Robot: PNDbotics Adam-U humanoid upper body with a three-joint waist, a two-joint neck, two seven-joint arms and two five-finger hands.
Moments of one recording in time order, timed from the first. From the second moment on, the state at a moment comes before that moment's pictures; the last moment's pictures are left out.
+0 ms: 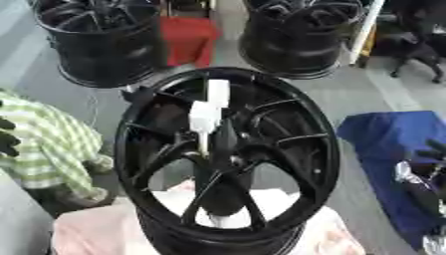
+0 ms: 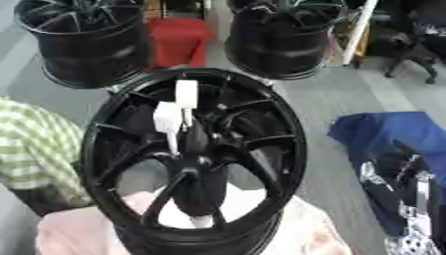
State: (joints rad) left arm -0.13 0.17 0.34 -1.89 -0.07 0.20 -0.29; right arm 0.06 -0.22 -0.12 -1.65 0.14 -0.16 -0.41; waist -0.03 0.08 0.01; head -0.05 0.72
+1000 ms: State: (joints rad) left arm -0.20 0.30 0.28 -1.89 -0.05 0.11 -0.33; right arm 0.06 -0.22 -0.12 -1.65 0.14 -0.16 -0.41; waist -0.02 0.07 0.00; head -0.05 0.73
